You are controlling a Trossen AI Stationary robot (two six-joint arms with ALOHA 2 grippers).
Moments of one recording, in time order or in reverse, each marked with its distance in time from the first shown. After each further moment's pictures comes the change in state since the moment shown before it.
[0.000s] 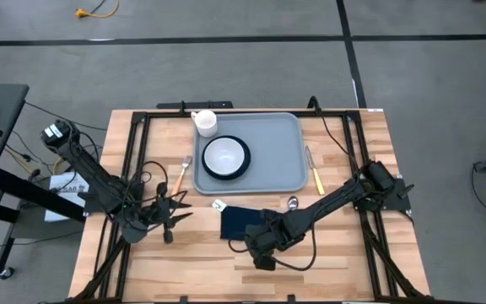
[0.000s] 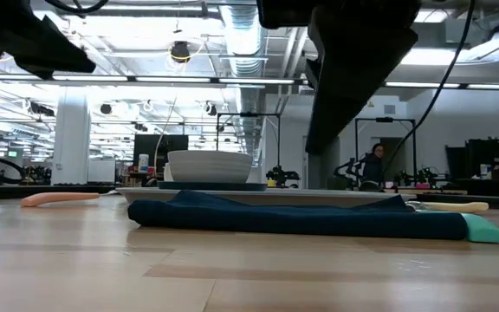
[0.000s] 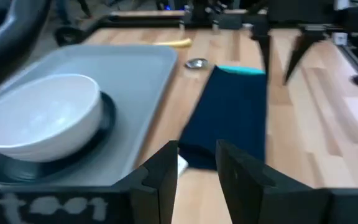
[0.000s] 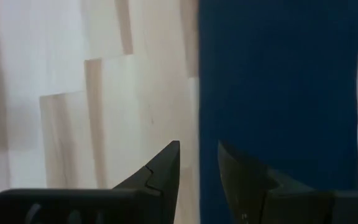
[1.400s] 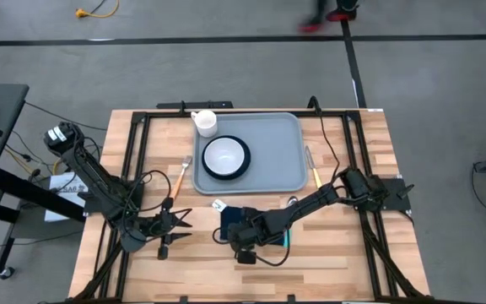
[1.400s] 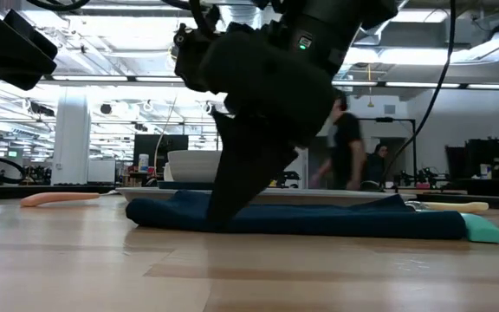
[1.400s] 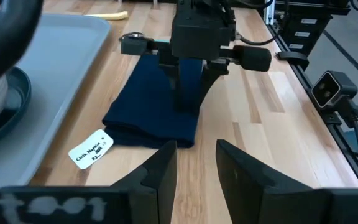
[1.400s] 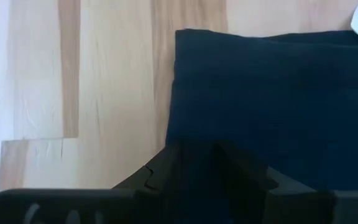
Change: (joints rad) left arm -0.072 0.112 0.000 0.132 0.169 -0.055; right arm -0.082 0.226 0.075 0.225 0.030 -0.176
